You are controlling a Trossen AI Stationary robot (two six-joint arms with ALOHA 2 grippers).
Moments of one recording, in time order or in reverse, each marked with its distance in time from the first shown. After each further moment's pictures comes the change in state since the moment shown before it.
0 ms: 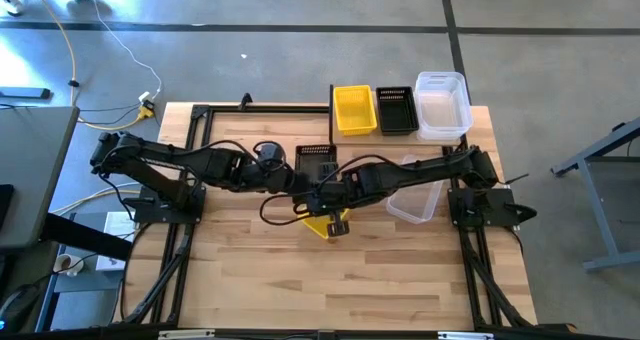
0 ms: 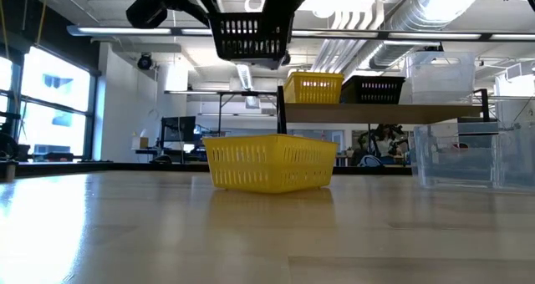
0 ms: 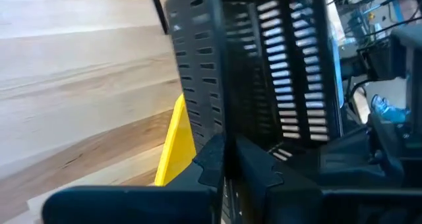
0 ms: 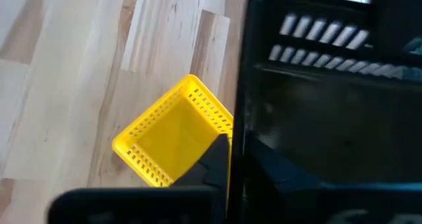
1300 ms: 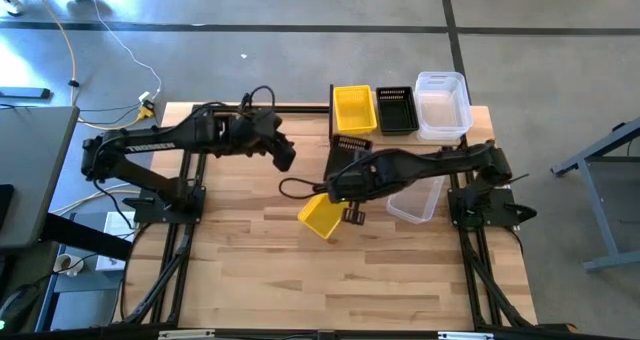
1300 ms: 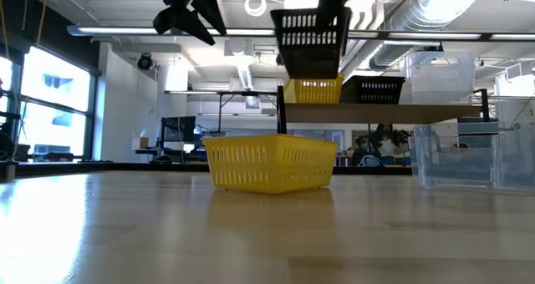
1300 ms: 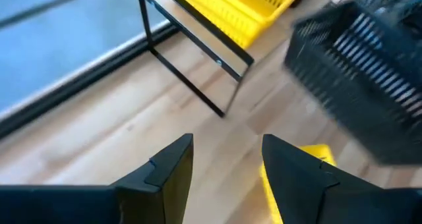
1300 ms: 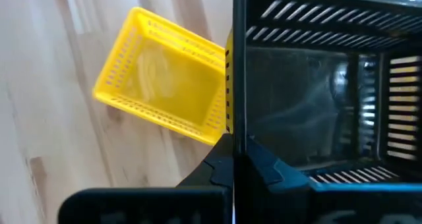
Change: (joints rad) left arm 0.310 -0.096 0.001 0.008 0.089 0.791; right arm -0.008 -0.111 0.000 -0.319 0.072 0.437
